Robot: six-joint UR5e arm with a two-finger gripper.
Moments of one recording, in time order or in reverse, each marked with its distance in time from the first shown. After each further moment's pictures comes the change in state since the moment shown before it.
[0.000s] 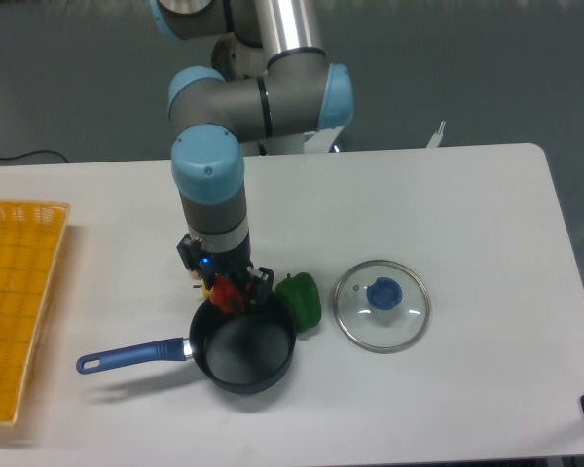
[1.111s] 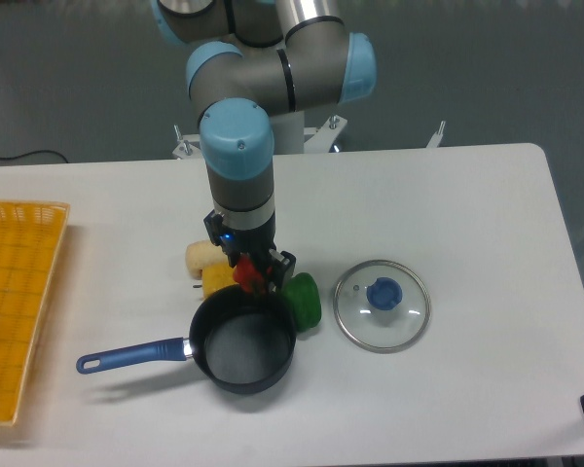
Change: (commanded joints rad) arm 0.067 0.109 -0.041 -0.118 -0.006 0.255
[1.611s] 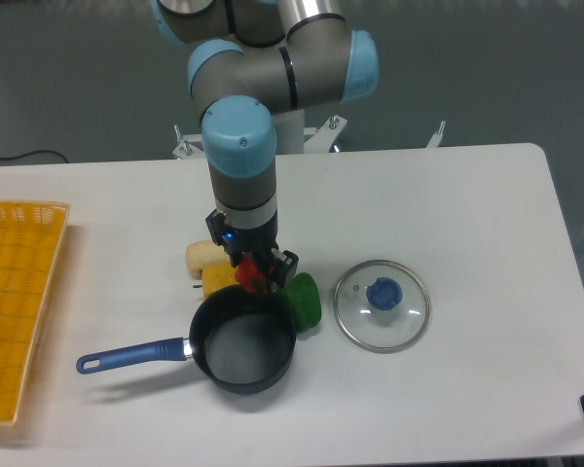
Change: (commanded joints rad) arm 0.002 0.000 0.003 -0.003 0.006 0.020
